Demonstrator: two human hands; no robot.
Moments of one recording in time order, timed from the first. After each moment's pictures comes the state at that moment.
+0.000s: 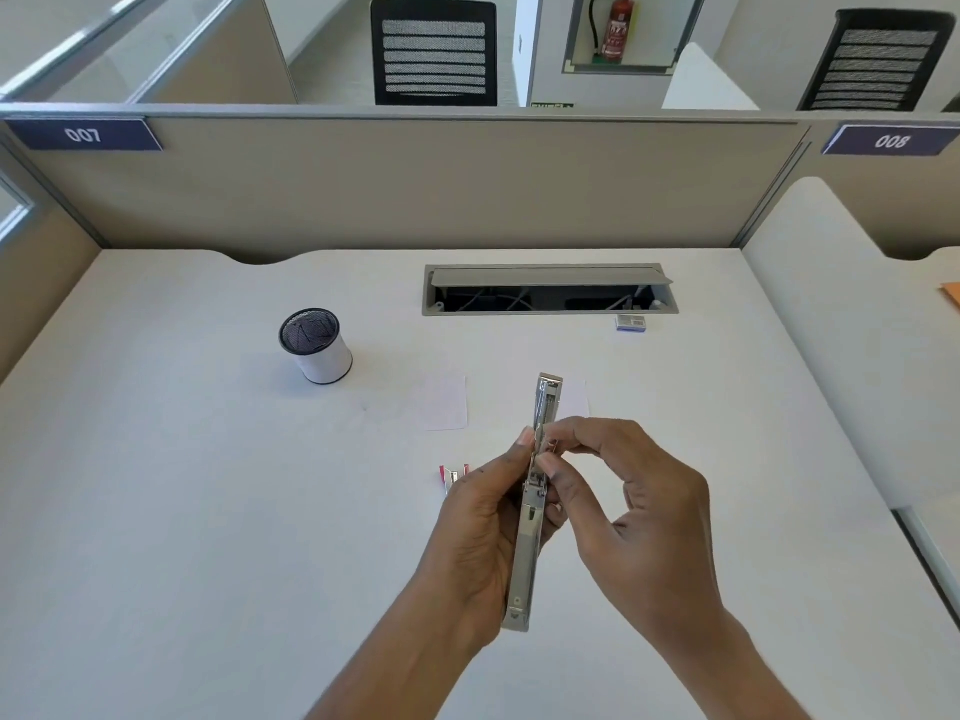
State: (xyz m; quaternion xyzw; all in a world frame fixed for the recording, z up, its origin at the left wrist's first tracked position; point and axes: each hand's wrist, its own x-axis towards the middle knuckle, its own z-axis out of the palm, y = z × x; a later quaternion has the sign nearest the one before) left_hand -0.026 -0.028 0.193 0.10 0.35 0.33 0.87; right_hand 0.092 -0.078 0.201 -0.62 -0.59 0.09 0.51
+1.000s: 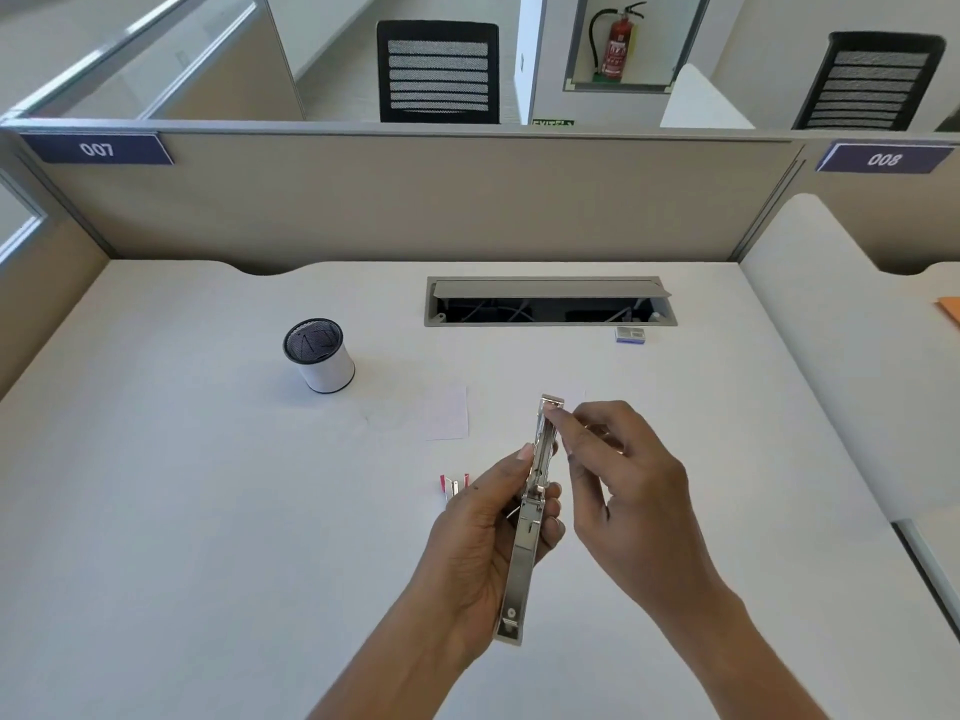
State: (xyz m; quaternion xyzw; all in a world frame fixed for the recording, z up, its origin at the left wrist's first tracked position) left_hand -0.032 -0.030 0.201 0.09 0.42 0.31 0.85; right_hand 0.112 -0.062 0.182 -0.64 -0.67 -0.02 0.38
